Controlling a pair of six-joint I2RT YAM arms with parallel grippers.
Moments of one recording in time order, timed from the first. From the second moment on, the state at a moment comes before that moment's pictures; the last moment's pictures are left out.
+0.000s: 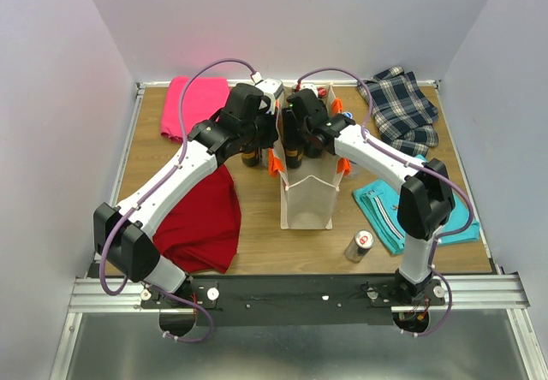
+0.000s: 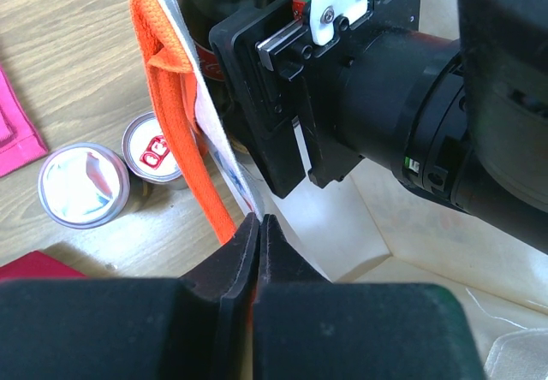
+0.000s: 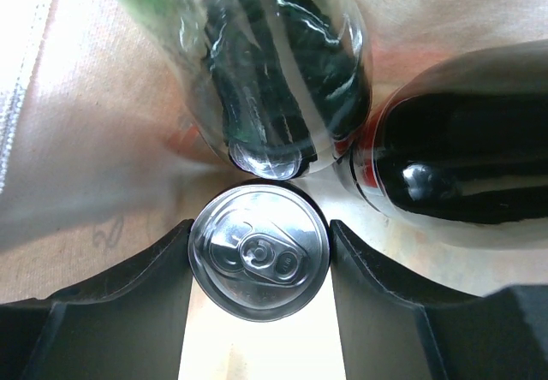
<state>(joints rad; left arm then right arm) -0.61 1.50 1.46 -0.55 0.07 -0.23 0.67 1.88 1.62 -0.49 0.30 0.39</state>
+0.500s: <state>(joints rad) -0.61 1.50 1.46 -0.55 0.07 -0.23 0.67 1.88 1.62 -0.49 0.30 0.39</state>
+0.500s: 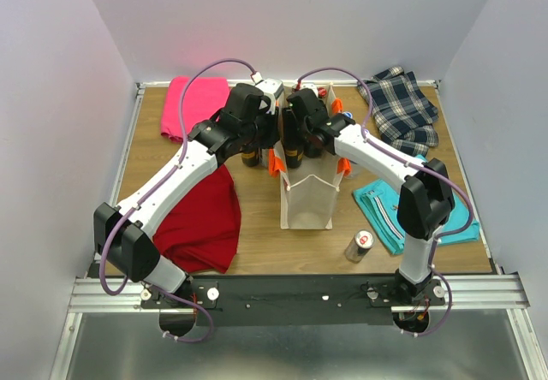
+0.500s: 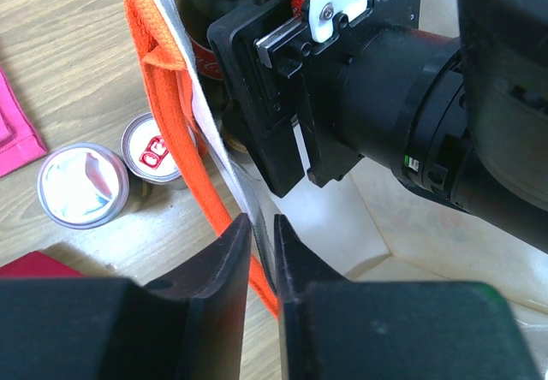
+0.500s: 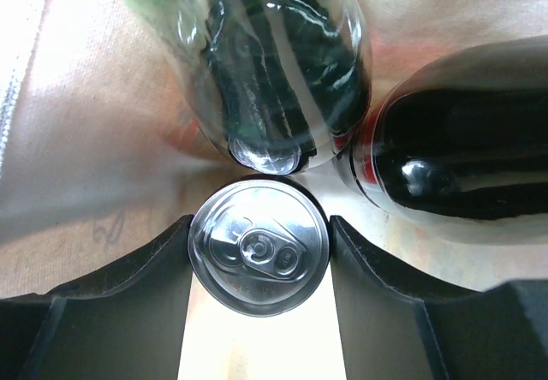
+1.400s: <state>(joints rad) -0.61 1.50 1.46 -0.54 0.07 -0.23 0.67 1.83 1.65 -0.49 0.32 0.39</state>
